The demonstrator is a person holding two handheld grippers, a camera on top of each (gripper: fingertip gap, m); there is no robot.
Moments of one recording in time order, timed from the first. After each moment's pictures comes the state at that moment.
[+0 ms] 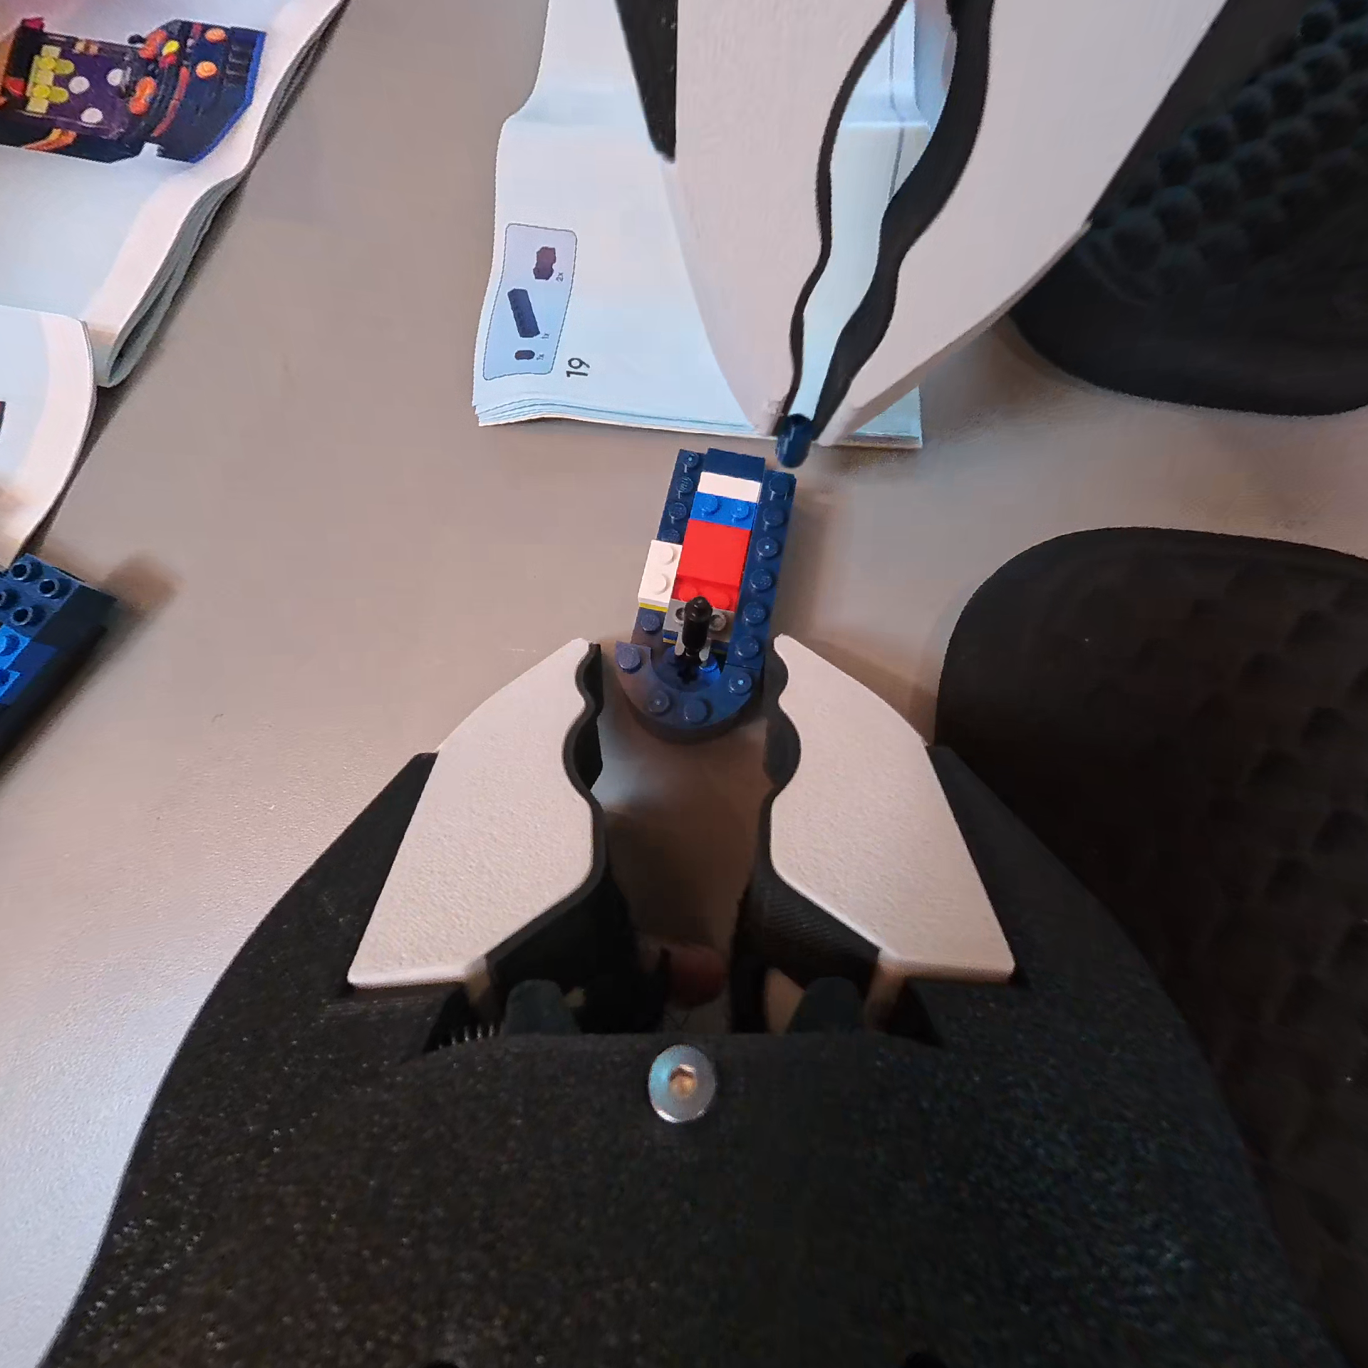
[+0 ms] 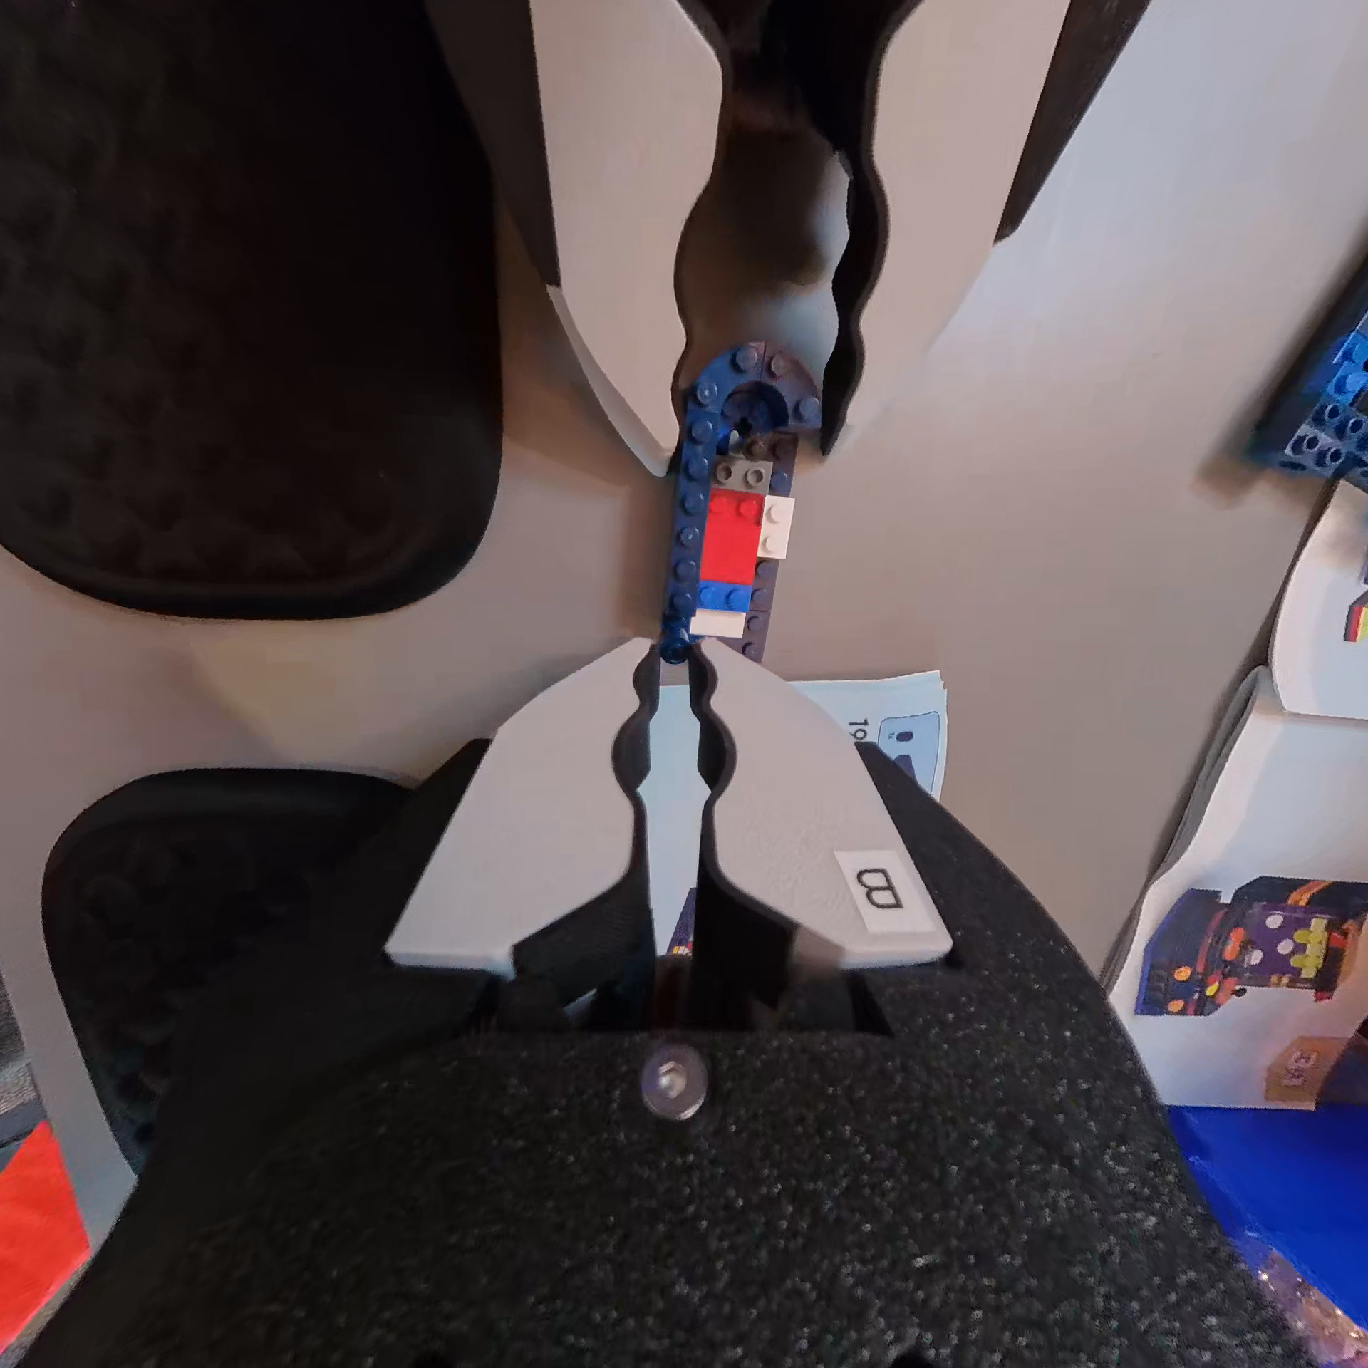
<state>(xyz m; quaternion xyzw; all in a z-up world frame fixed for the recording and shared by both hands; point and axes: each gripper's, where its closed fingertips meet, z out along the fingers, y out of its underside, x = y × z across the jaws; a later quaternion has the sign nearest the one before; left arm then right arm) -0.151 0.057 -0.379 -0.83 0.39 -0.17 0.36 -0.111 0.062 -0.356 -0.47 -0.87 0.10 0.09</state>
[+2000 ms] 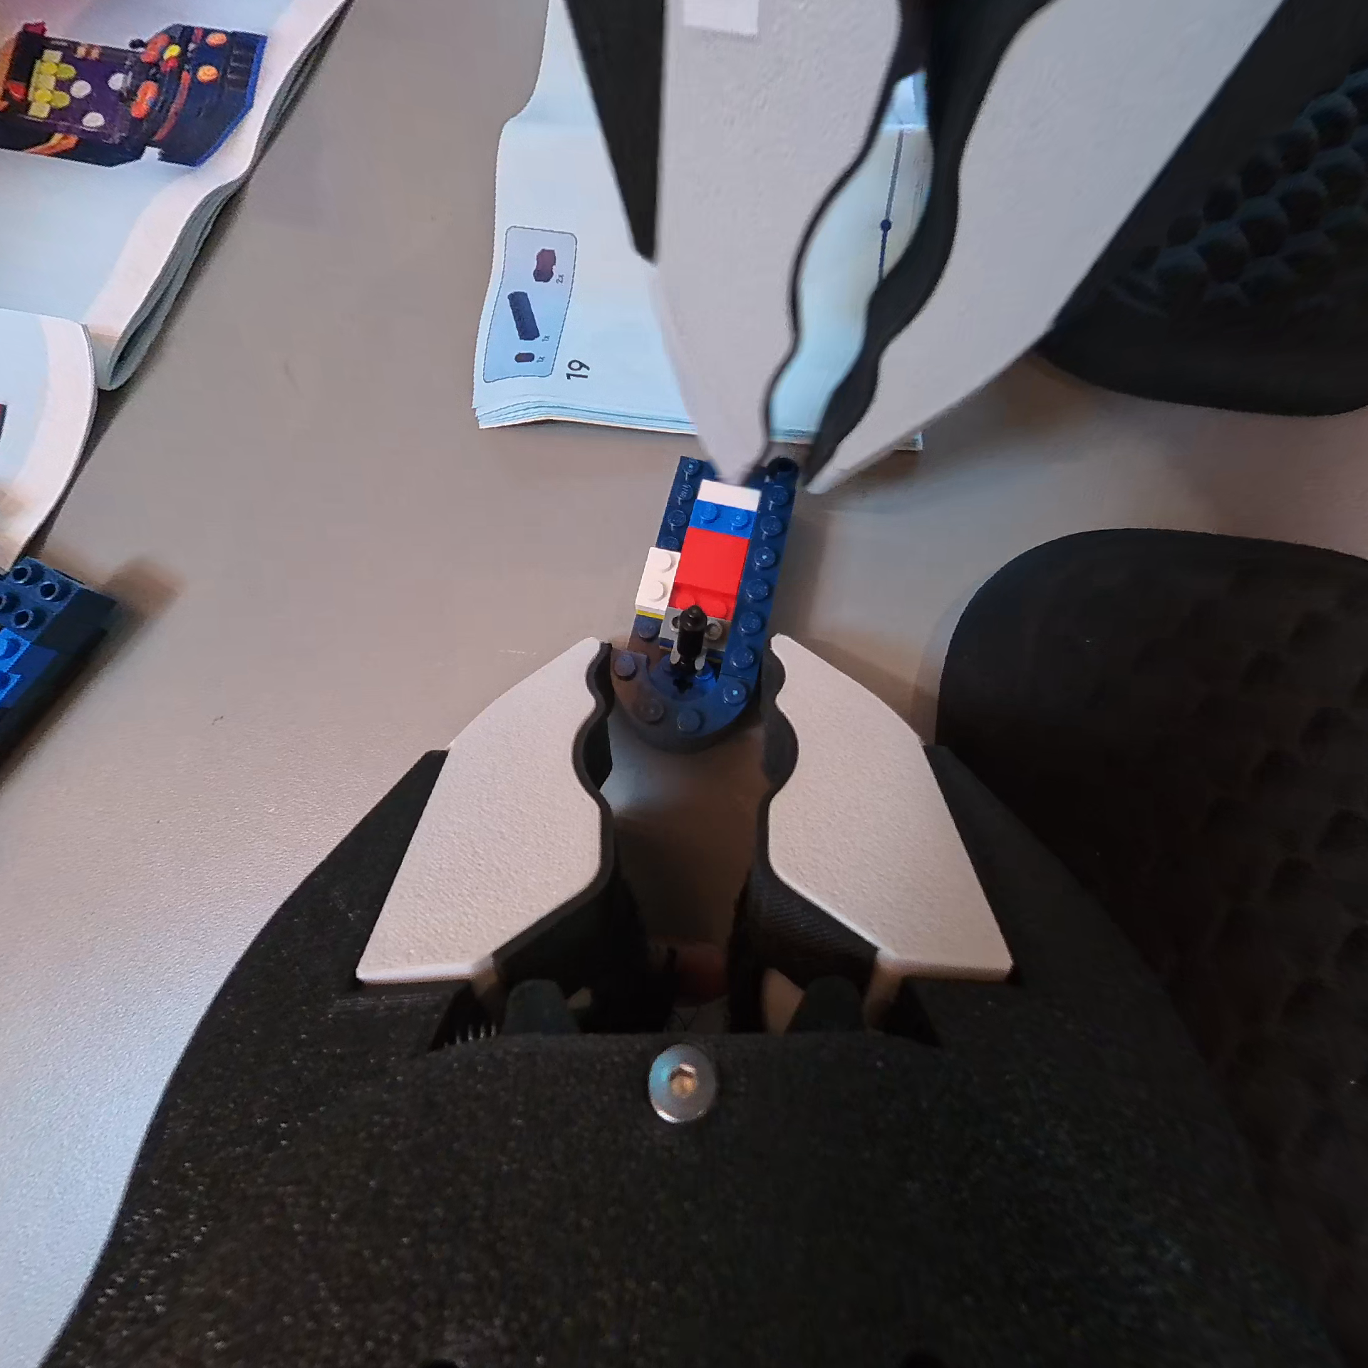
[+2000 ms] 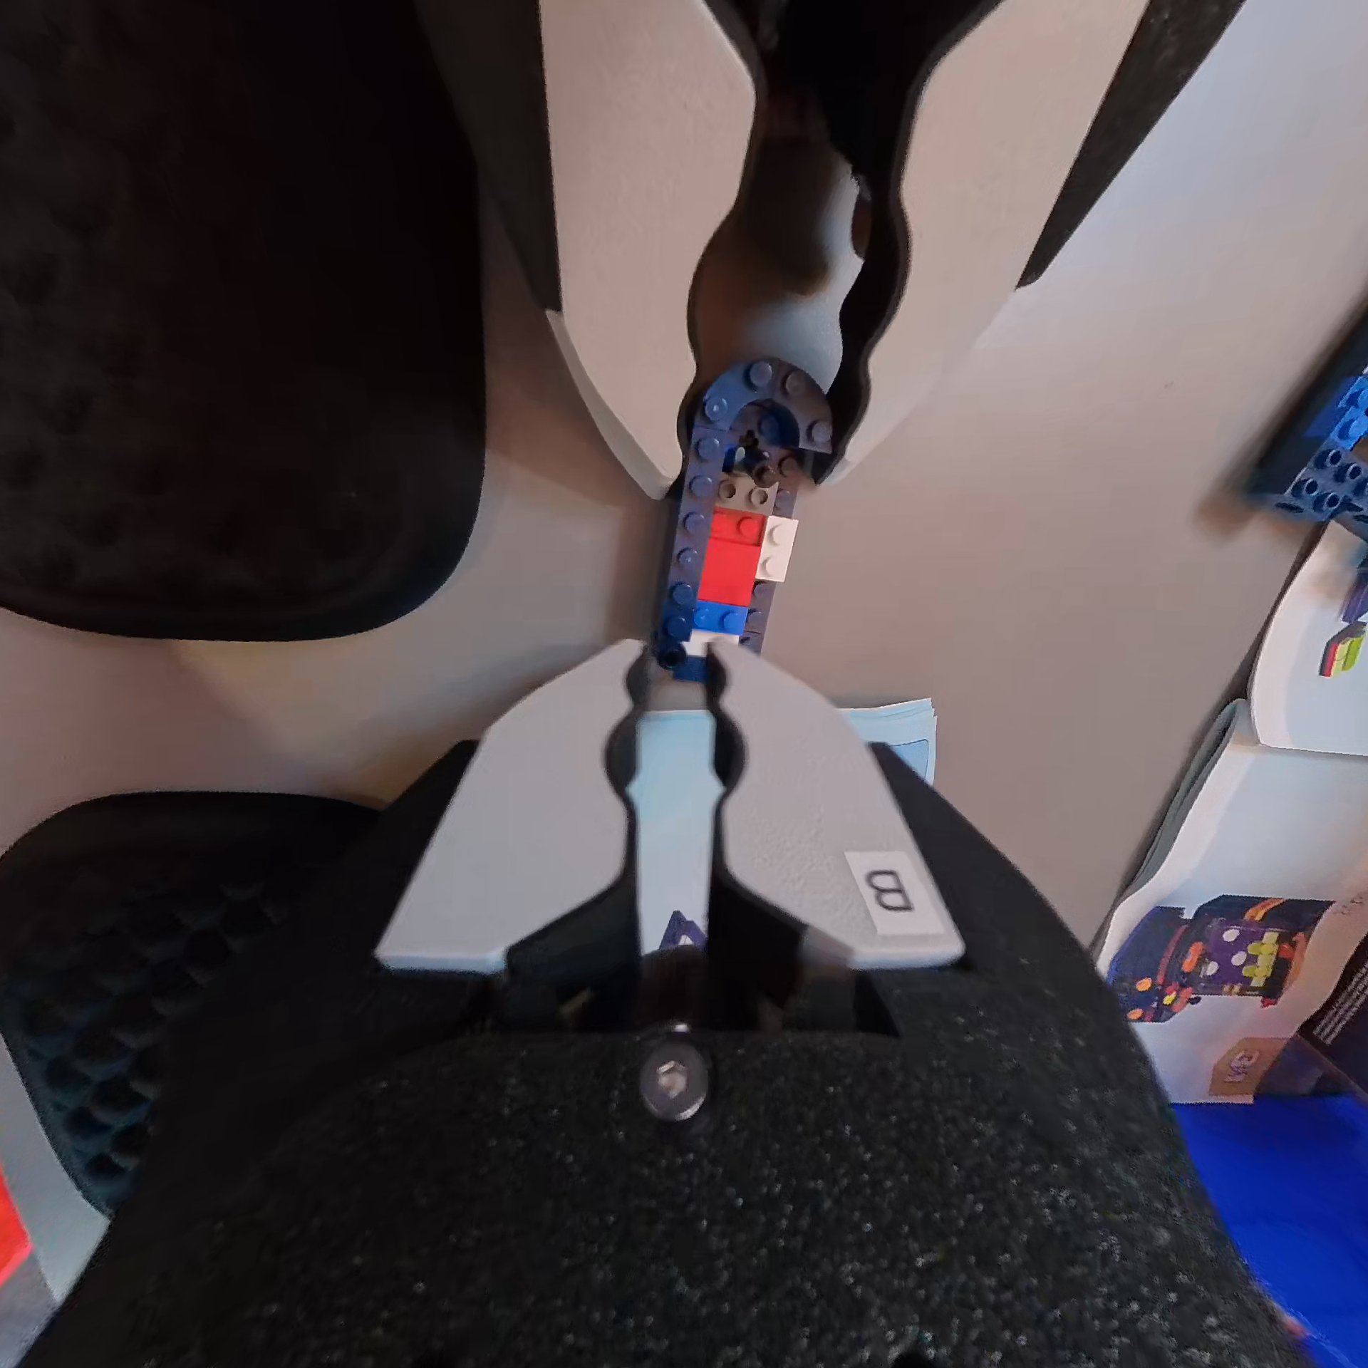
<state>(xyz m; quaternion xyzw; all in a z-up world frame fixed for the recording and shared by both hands) -0.151 0.057 -0.379 -0.83 0.39 -0.17 0.37 -0.117 0.061 -0.364 -0.45 -0.88 0.07 0.10</state>
